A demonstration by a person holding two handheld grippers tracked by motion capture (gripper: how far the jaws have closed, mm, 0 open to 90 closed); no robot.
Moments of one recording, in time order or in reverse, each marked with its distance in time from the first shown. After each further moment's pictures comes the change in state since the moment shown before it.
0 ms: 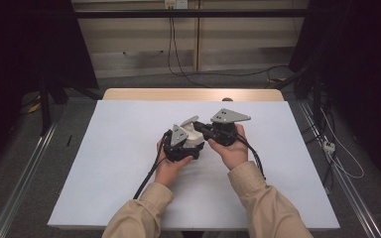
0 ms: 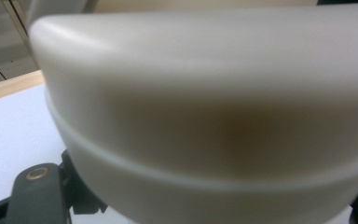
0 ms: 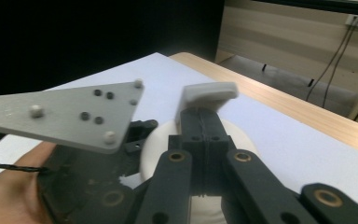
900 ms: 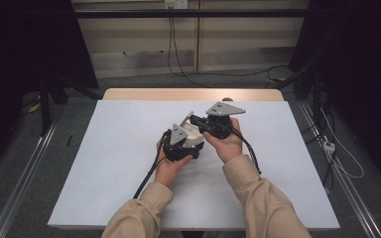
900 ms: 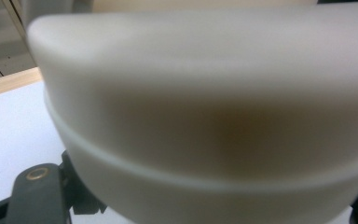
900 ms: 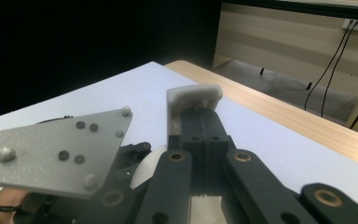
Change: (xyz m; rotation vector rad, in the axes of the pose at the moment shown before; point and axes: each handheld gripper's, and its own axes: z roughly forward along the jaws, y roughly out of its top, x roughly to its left) left arm 0.003 0.000 0.000 0.004 -0.003 -0.009; right arm -0.003 0.012 0.018 -0.019 -0.001 0.012
